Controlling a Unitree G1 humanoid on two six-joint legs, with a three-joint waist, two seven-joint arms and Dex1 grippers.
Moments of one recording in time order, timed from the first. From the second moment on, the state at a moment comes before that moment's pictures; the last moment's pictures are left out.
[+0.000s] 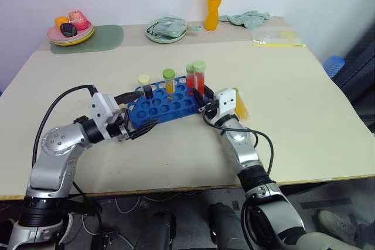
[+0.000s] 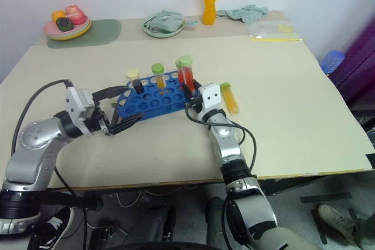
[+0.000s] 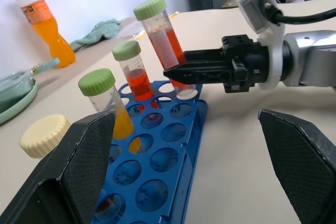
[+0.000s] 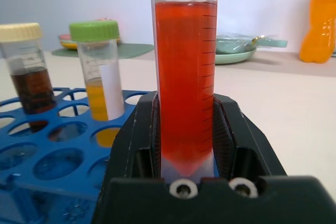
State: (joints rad) left arm -0.22 0.63 0.14 -0.22 -0.43 0.13 -0.91; right arm -0.55 0.00 0.06 0.51 0.08 -0.26 0.35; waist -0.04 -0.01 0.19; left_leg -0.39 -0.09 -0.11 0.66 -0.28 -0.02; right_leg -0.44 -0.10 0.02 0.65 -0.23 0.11
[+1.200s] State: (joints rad) left arm -0.20 0.63 0.13 -0.19 -0.42 0.07 -0.94; right arm -0.56 0.01 0.05 0.53 0.08 -0.27 0.34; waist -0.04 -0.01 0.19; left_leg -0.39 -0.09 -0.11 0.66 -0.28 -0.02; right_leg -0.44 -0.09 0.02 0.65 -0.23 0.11
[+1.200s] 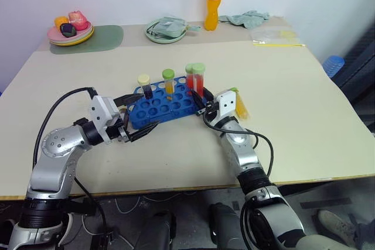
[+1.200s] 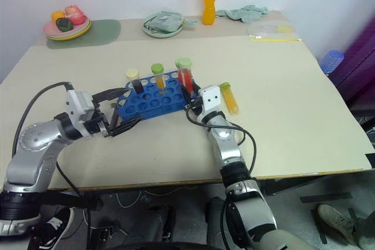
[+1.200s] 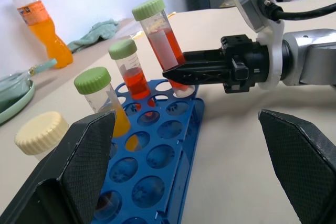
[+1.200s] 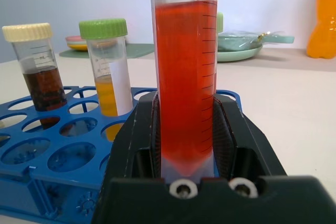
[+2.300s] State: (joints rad) left arm -0.16 0.60 0.13 -0.14 -0.41 -0.02 -0.95; right arm -0.34 -0.25 0.05 0.07 0.10 0.06 0.46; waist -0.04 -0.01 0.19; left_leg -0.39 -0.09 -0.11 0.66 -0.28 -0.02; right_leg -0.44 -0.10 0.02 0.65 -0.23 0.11
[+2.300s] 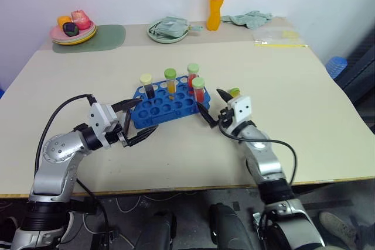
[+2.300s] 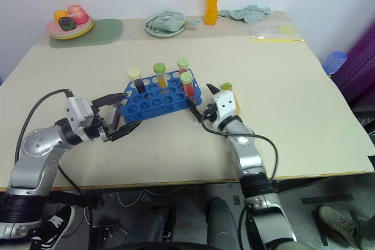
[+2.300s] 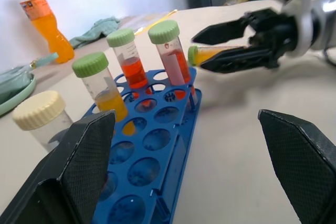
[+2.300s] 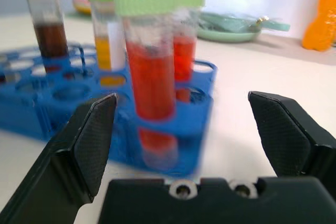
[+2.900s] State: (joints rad) left arm -0.25 0.55 0.05 -0.11 -0.38 -0.02 -0.93; right arm -0.93 -0.61 0.07 0.20 0.29 1.39 0.51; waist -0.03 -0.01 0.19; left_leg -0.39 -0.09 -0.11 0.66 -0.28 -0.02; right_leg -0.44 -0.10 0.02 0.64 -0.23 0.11
